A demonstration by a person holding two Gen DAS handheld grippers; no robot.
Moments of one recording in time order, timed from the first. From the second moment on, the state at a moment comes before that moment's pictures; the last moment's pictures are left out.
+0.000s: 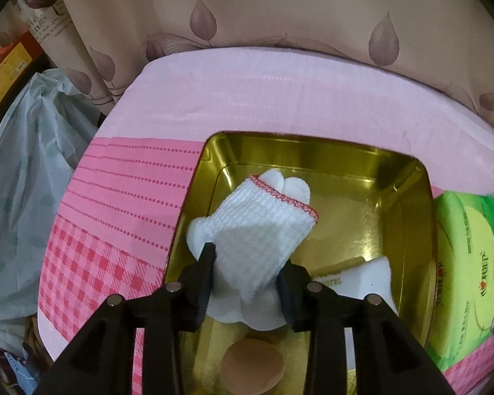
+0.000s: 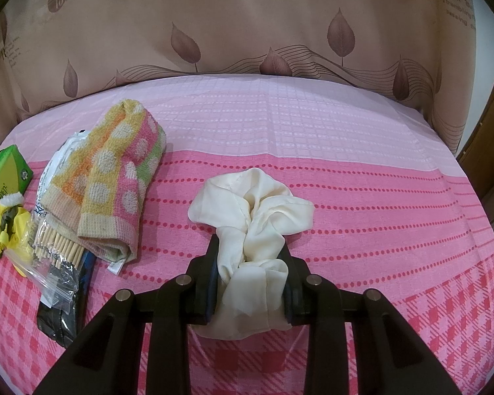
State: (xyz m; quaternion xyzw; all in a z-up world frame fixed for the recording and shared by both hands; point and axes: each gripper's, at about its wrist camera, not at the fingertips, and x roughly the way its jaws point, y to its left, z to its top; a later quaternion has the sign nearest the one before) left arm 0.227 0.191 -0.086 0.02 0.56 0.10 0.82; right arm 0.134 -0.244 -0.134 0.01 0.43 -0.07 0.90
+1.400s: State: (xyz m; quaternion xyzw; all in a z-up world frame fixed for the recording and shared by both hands) left arm 0.081 0.201 -0.024 0.07 0.42 0.13 0.89; right arm 0.135 -0.241 -0.134 0.00 0.43 -0.08 0.90
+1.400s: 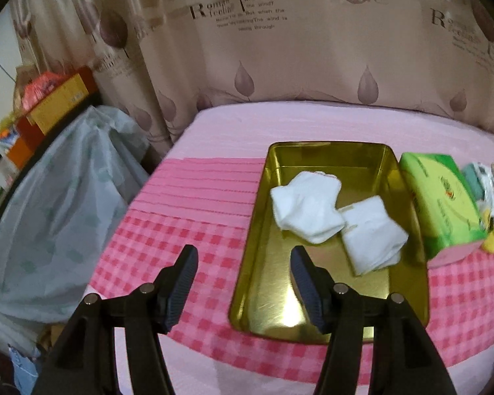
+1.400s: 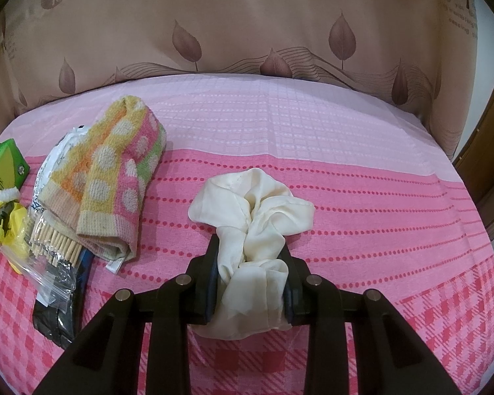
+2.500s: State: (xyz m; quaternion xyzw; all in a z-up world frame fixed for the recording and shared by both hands) left arm 0.068 0.254 -0.032 -0.03 0.41 0.16 0.90; right arm 0.102 -0.245 -0.037 0.00 0.35 -0.02 0.93
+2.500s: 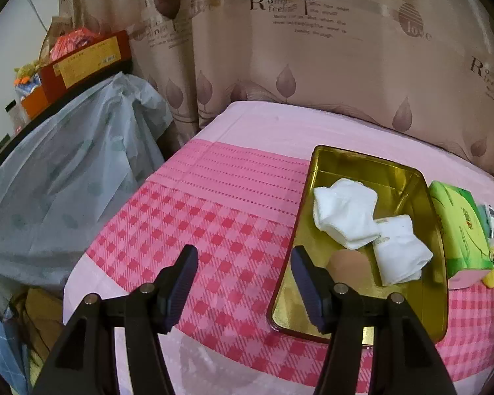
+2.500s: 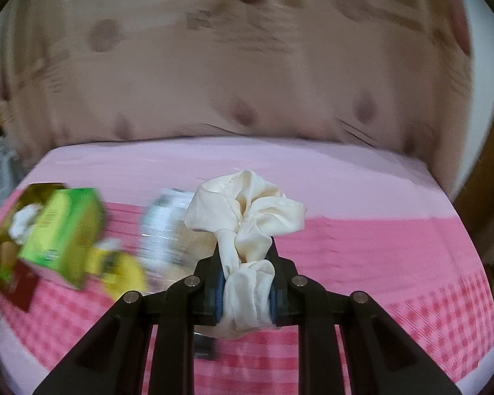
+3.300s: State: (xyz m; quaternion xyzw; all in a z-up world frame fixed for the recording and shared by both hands) left arm 0.061 0.295 -0.032 -0.10 0.41 0.24 0.88; right arm 0.058 0.027 -0.014 -0.08 0.39 0.25 0.89
